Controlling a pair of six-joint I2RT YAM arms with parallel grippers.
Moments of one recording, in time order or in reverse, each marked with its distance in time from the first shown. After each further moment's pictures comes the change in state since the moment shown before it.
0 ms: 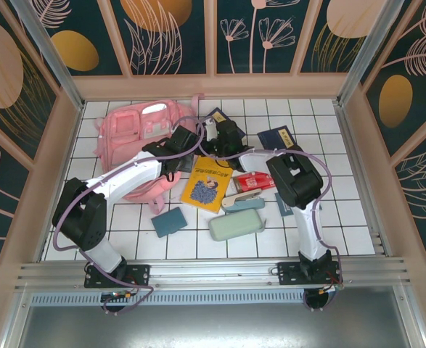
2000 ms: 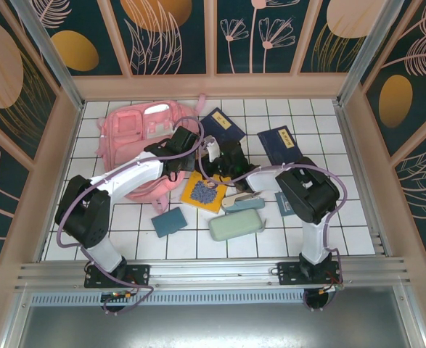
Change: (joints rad) left arm 0.013 0.026 -0.019 0.080 0.045 -0.052; right arm 0.082 -0.226 -0.354 0.133 0.032 -0.086
